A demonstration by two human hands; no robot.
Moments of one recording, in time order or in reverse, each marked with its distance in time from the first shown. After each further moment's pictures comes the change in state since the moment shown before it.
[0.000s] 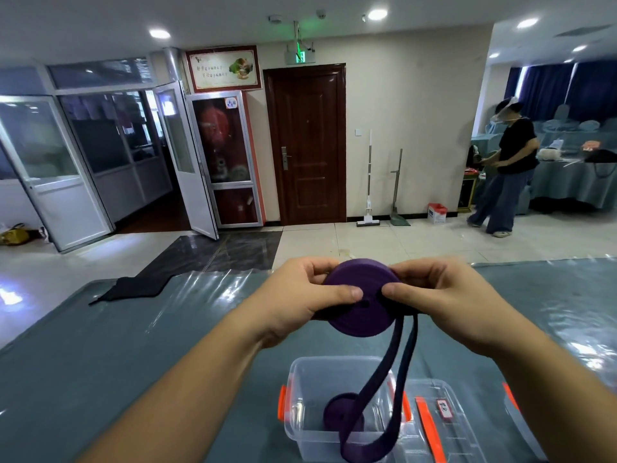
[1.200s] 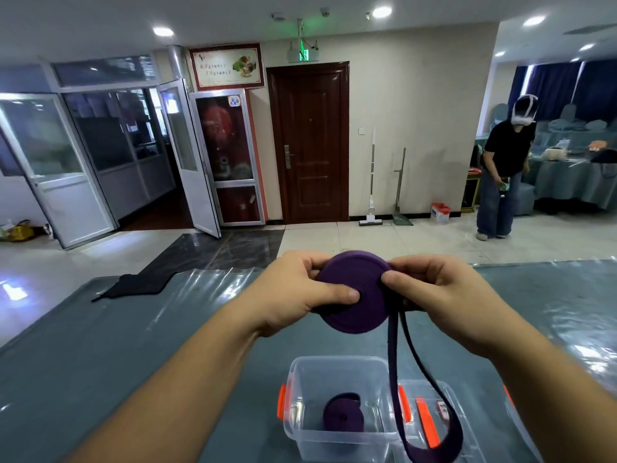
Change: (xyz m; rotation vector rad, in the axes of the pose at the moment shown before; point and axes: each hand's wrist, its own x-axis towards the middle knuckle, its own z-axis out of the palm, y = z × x) left_hand 0.003 0.006 -0.008 0.107 -0.017 0.024; right_hand 0.003 -0.001 0.001 -0.087 0.017 -0.049
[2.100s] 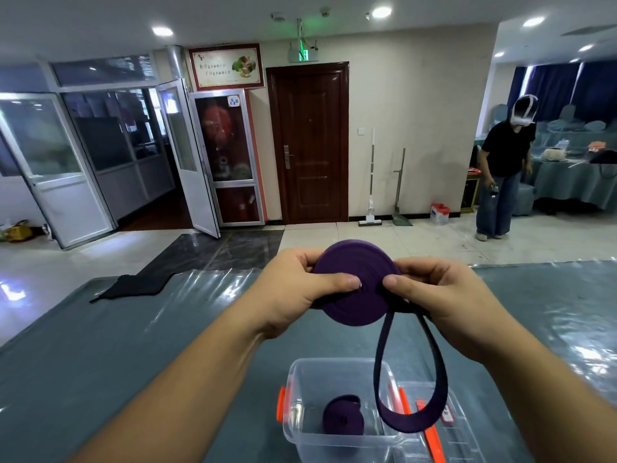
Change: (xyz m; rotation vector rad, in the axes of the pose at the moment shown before) left_hand 0.007 -0.003 0.003 -0.123 0.118 0.015; right_hand 0.006 0.010 0.004 0.304 0.060 0.030
